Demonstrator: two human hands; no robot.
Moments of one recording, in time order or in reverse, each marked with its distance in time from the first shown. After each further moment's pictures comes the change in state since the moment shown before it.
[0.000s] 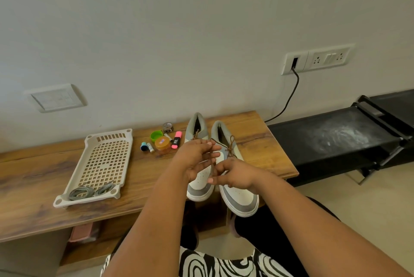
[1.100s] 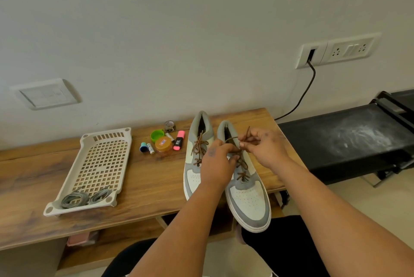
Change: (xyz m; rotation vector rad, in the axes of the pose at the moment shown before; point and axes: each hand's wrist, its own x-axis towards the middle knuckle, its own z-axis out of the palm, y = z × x) left_hand 0.072 -0.060 0.020 1.038 0.256 0.697; right_hand 0.047 0.017 -0.065 -0.058 0.591 -0.175
